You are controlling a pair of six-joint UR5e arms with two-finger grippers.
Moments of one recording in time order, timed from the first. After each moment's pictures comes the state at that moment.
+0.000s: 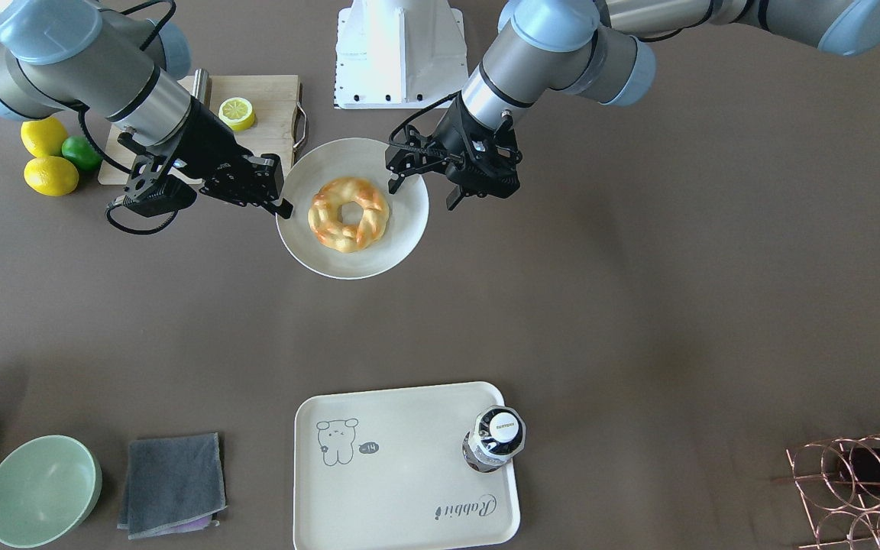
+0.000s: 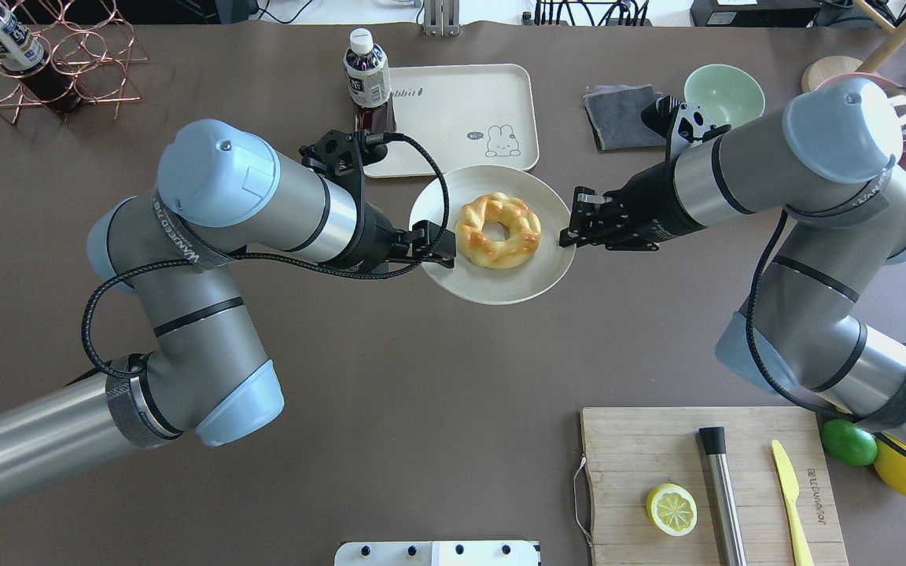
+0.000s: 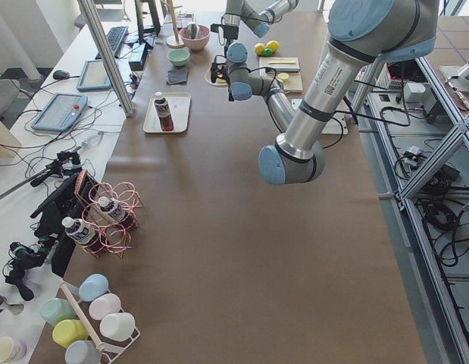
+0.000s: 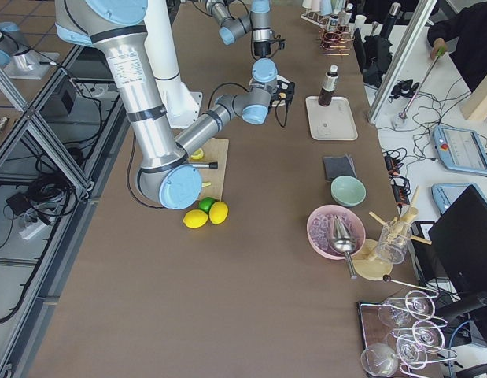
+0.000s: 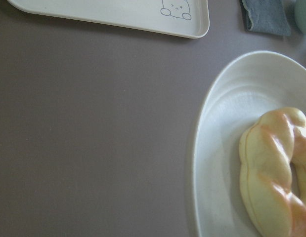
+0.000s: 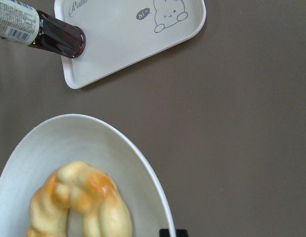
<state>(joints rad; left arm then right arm) -0.58 -2.22 -1.72 -2.02 -1.99 -1.36 0.76 -1.21 1.84 -0.95 2.17 1.50</state>
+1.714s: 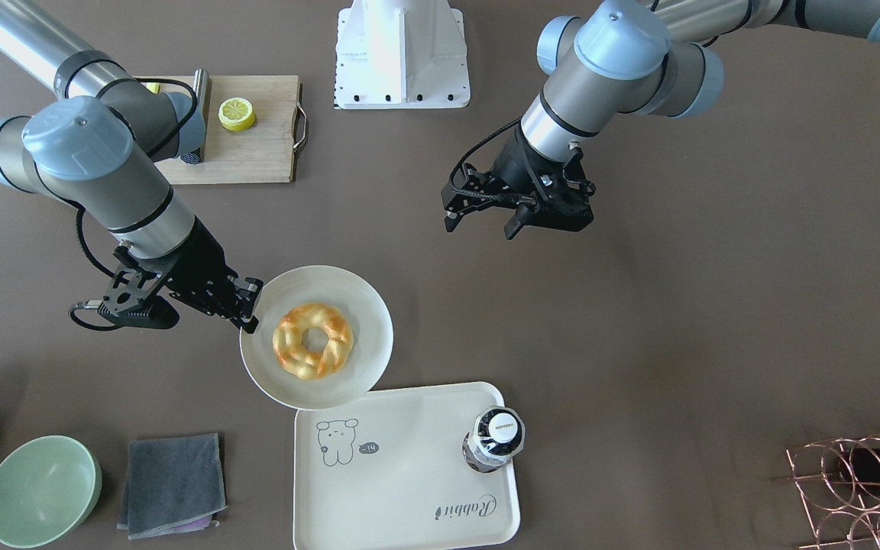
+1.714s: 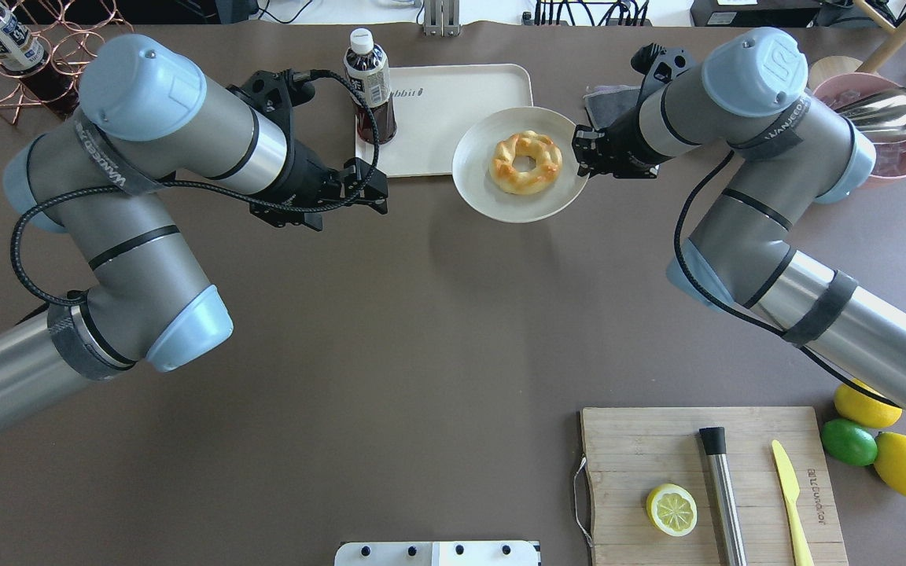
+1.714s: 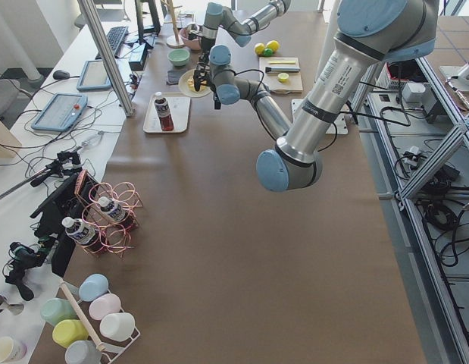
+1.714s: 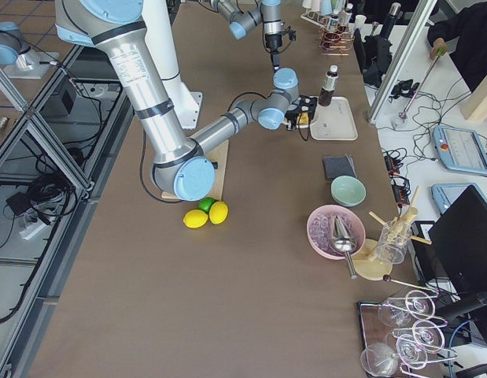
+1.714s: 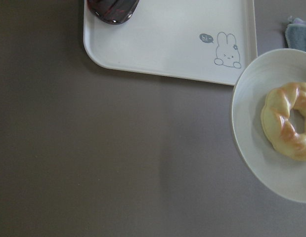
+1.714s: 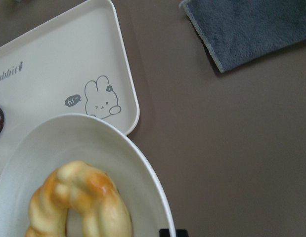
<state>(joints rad) -0.73 -2.17 -1.72 -1.94 -2.09 -1.33 0.84 -1.04 1.51 -1.04 2.02 1.37</state>
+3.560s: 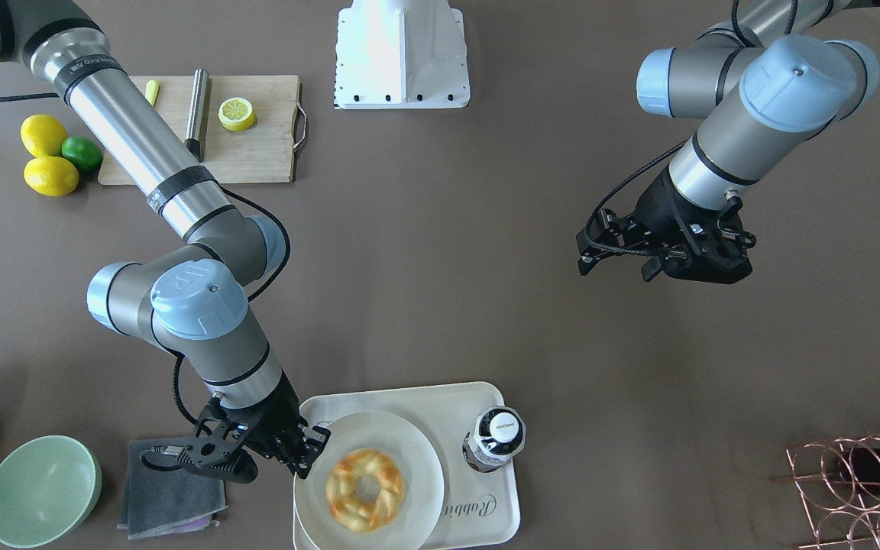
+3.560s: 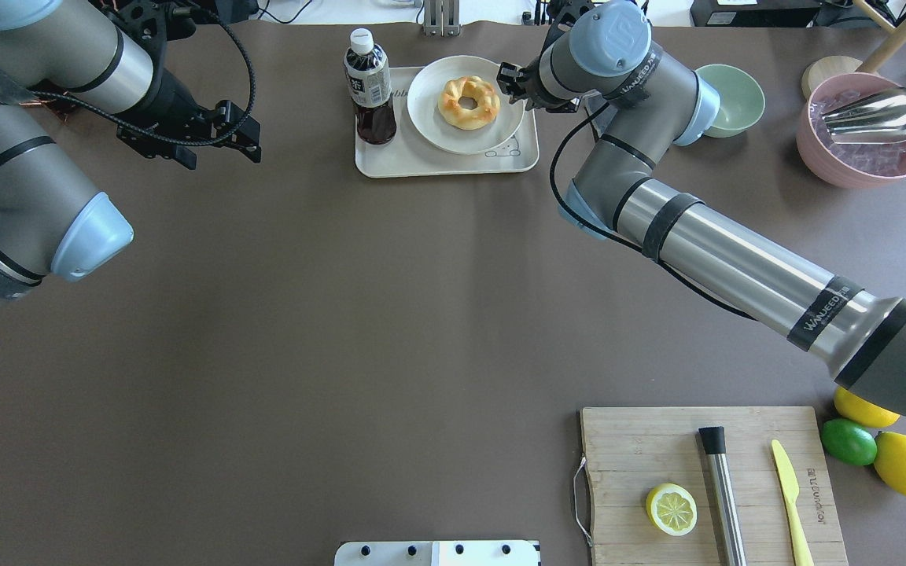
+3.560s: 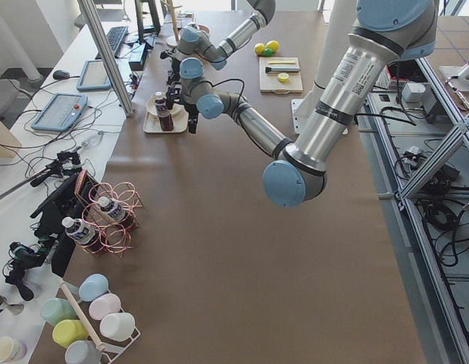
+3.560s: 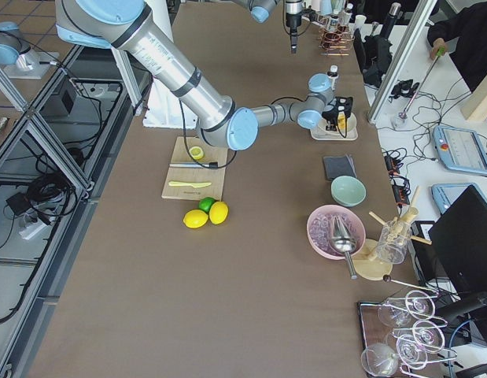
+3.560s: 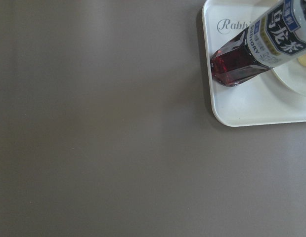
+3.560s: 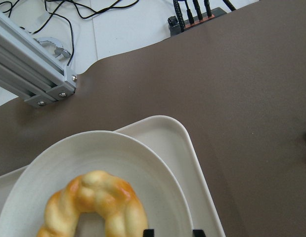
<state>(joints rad) -0.95 -2.08 -1.69 -1.80 -2.21 -0.97 0.83 -0.62 0.82 -0.73 1.81 1.38</state>
